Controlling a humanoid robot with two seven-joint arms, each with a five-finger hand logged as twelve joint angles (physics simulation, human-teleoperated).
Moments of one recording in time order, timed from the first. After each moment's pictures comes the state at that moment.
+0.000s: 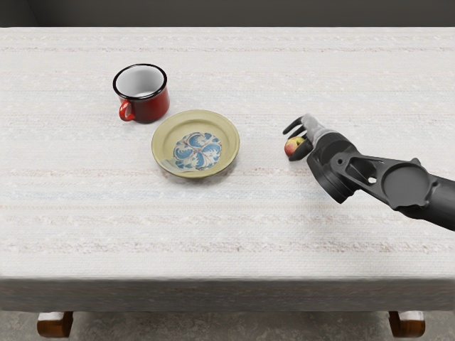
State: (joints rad) left arm -0.02 0.00 -0.03 -0.27 0.03 -0.04 0.06; right arm 1.05 -0.27 0.16 1.10 -0.86 -0.45 -0.61
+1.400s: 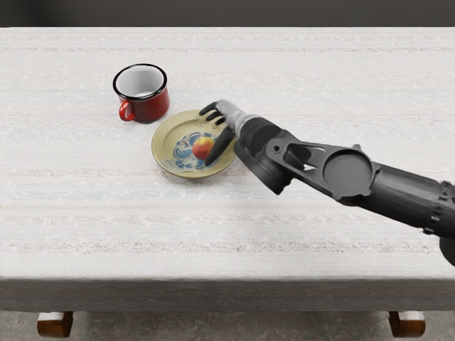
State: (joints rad) left arm -0.02 0.00 -0.03 -0.27 0.03 -0.04 0.06; right arm 1.14 -0.04 0.28 1.12 -0.86 -0.38 -0.61
